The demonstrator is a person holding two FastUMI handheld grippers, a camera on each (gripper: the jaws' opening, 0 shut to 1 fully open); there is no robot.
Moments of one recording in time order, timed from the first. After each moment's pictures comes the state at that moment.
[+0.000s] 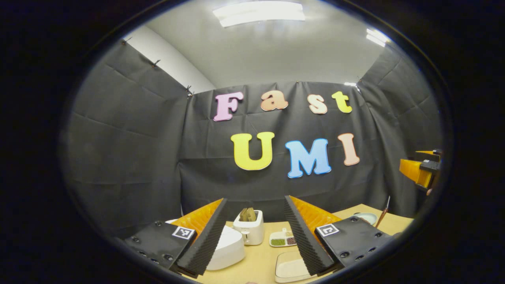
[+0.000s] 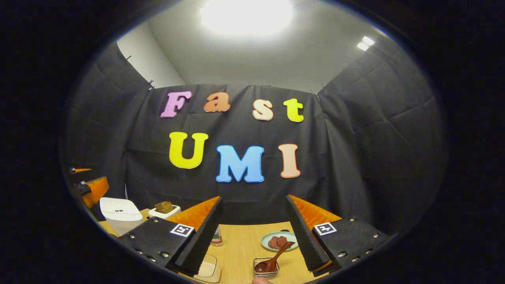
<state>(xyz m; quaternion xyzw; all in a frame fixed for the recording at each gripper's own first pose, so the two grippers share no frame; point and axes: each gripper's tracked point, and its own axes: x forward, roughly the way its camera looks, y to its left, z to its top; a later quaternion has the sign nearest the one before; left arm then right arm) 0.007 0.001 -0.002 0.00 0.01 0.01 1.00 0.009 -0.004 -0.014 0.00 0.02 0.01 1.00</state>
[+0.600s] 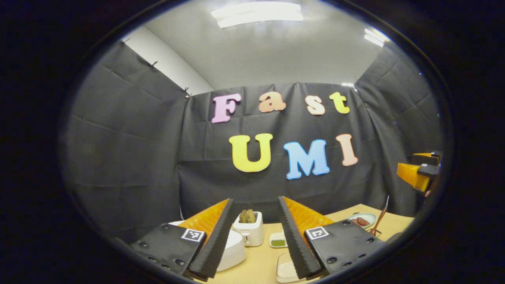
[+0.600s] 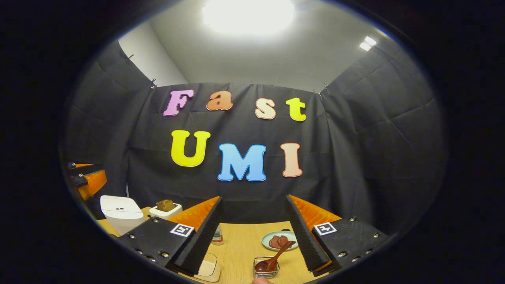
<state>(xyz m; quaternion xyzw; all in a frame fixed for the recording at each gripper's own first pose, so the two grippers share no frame) 0.006 0.003 0.013 0.01 0.00 0.00 1.00 0.008 0.003 -0.016 0.00 0.02 0.02 1.00</state>
